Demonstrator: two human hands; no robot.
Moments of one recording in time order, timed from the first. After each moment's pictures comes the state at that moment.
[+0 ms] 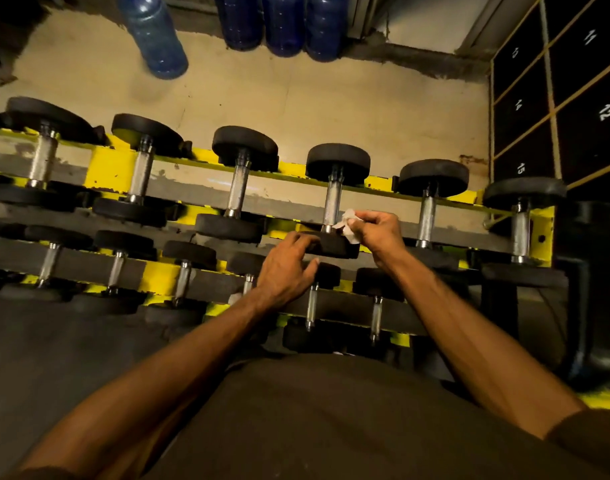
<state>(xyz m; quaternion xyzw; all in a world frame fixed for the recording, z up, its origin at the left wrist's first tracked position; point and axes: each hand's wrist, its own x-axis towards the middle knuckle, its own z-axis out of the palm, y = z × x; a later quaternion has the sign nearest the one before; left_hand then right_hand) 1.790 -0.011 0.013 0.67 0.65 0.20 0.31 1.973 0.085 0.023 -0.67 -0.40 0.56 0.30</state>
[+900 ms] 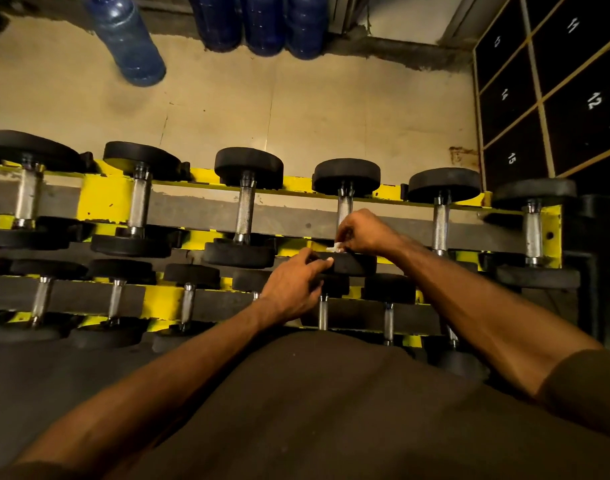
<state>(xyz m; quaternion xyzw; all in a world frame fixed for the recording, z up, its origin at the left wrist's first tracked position) 1.751 0.014 -0.007 0.77 0.55 0.11 0.29 1.933 0.138 0.027 -0.53 -0.77 0.34 -0.10</state>
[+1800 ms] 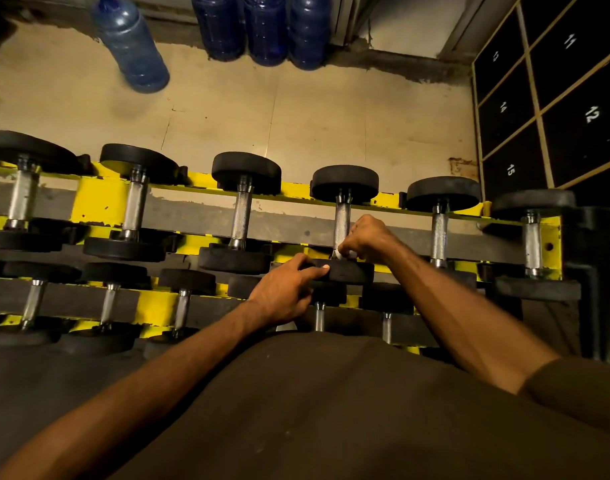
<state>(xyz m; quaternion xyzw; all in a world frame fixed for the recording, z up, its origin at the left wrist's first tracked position) 1.739 0.020 -0.009 0.80 0.52 0.10 0.29 1.932 0.150 0.012 -0.72 -0.57 0.39 -0.08</state>
